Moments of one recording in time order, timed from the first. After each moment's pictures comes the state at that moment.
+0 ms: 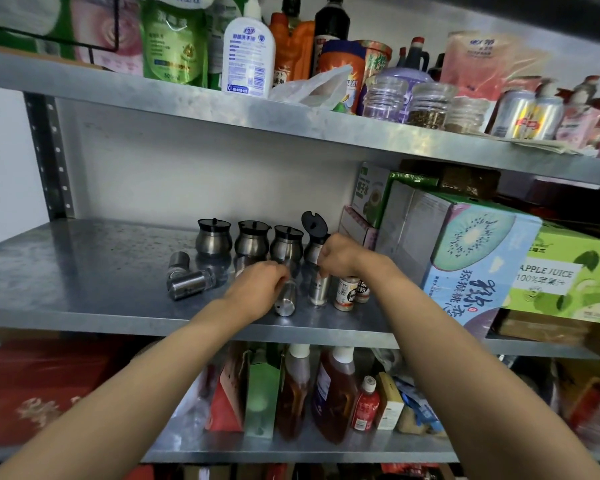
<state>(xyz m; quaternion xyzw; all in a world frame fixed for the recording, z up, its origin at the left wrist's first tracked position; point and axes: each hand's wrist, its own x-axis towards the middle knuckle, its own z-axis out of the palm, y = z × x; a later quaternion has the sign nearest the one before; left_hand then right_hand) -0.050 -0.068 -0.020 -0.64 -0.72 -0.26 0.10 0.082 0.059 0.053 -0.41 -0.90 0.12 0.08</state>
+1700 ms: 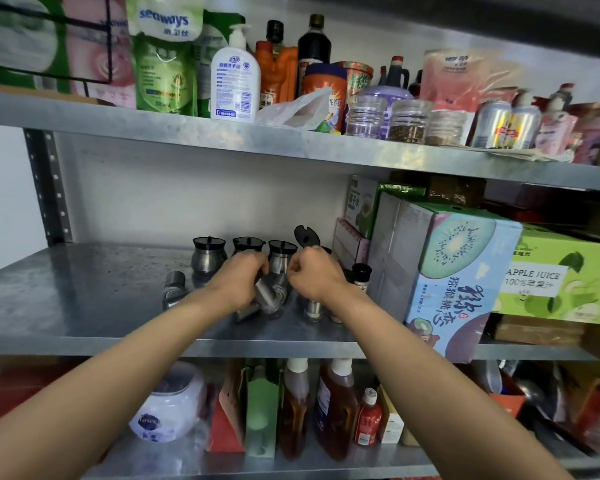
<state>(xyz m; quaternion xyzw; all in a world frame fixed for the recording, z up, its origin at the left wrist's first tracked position) -0.070 -0.070 0.021 -0.62 -0.75 -0.24 0.08 0.069 0.016 0.040 -0.37 -0.89 0.09 0.23</state>
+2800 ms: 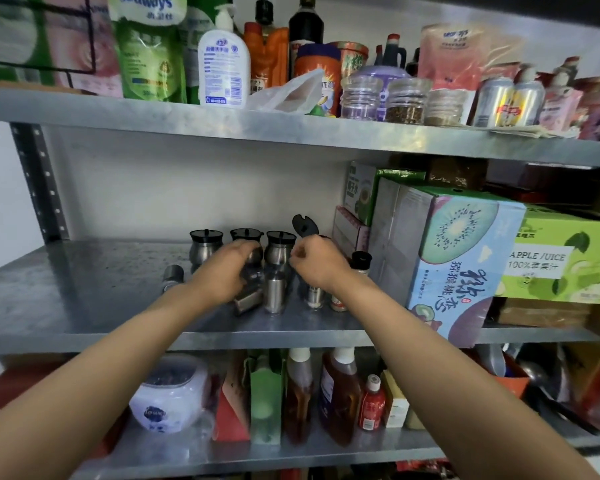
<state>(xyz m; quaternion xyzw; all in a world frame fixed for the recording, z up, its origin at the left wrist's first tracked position) -0.093 -0.073 0.008 -0.63 -0.72 -0.25 0.12 0.076 0.026 0.038 -0.37 -0.88 0.16 0.25</state>
